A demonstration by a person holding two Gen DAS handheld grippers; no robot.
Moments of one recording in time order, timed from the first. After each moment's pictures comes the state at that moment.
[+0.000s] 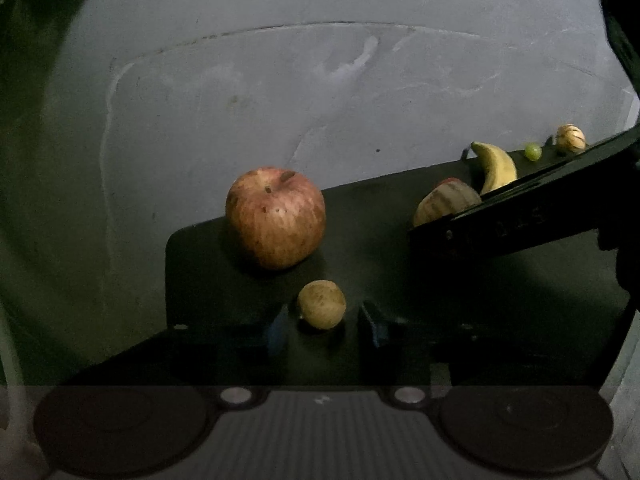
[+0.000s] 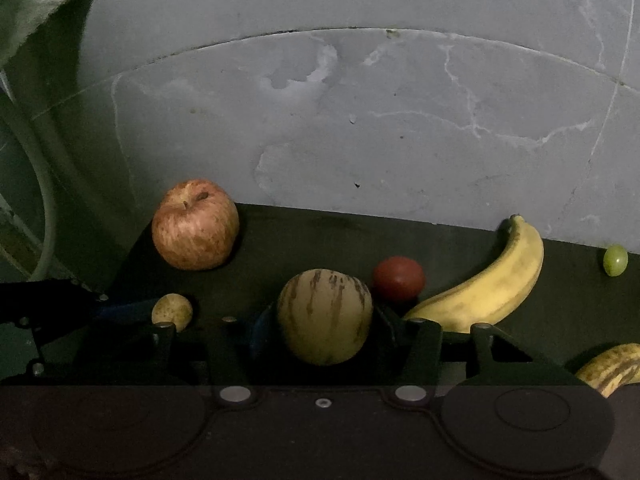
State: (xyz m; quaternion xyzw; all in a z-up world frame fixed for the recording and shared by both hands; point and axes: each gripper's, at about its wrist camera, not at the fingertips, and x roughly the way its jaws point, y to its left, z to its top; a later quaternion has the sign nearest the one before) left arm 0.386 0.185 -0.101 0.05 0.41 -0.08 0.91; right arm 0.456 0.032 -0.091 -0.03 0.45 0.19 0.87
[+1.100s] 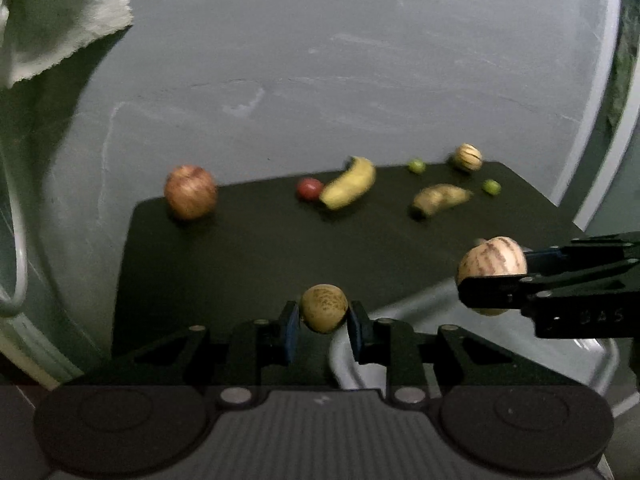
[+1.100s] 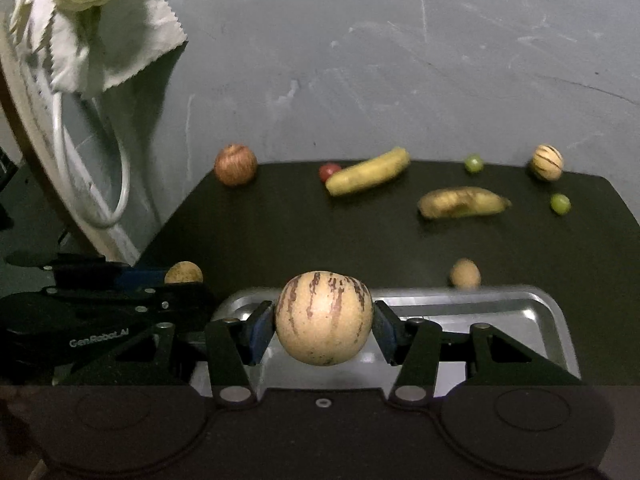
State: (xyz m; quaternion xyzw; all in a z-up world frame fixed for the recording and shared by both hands) left arm 0.239 0.079 -0.021 0.01 0.39 -0.10 0.92; right arm 0.230 -0.103 -0.029 0.00 0.40 0.18 0.90
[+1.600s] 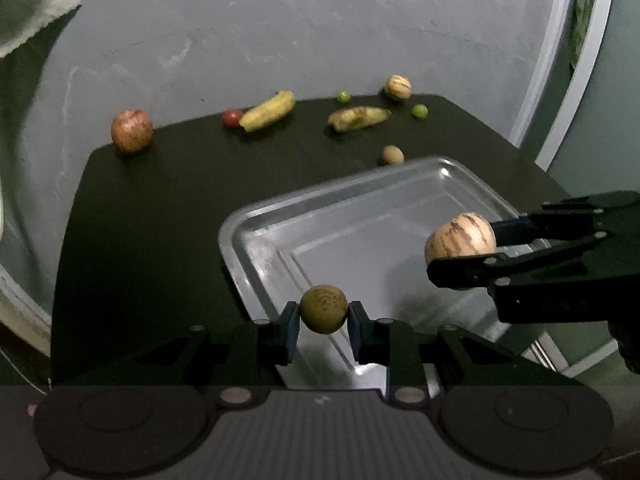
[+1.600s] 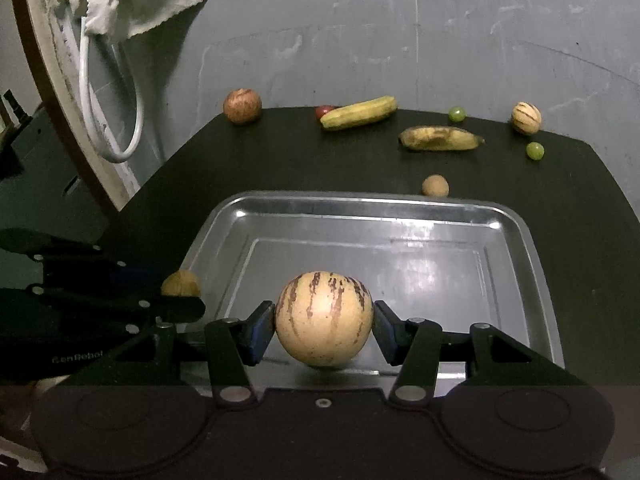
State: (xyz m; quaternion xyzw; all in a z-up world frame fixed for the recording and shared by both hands) left arm 0.156 0.015 -0.034 0.03 0.44 -0.13 0.89; right arm 0.167 -0.136 -0.050 -0.03 0.43 0.20 0.88
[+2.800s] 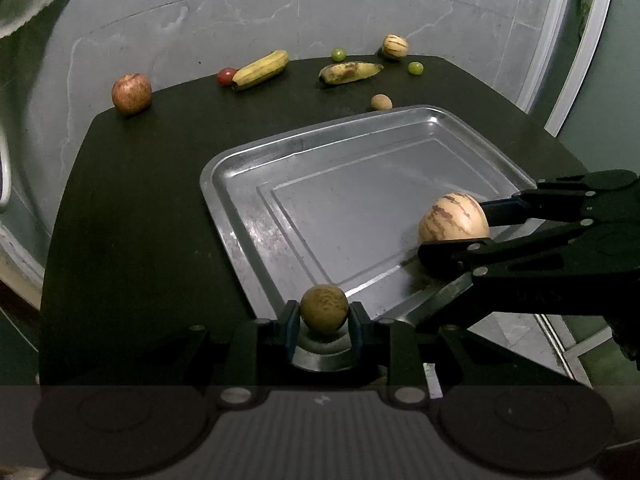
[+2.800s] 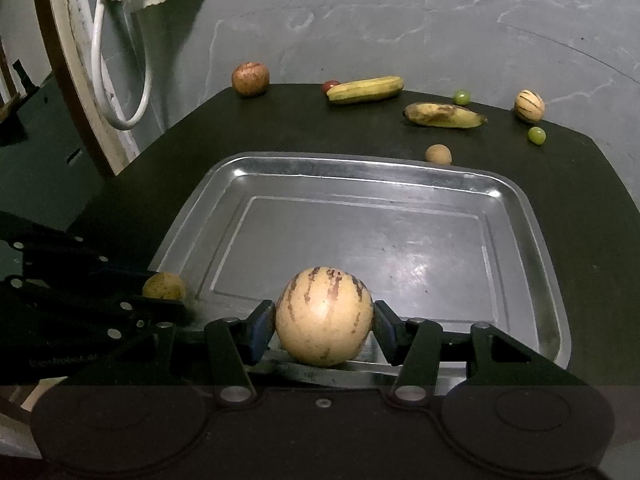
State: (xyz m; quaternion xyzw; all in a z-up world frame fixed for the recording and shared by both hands) left arm 0.124 -0.007 -0.048 0.04 0.47 -0.10 0.87; right arm 0.147 -0.142 -0.067 -0.06 0.42 0.21 0.88
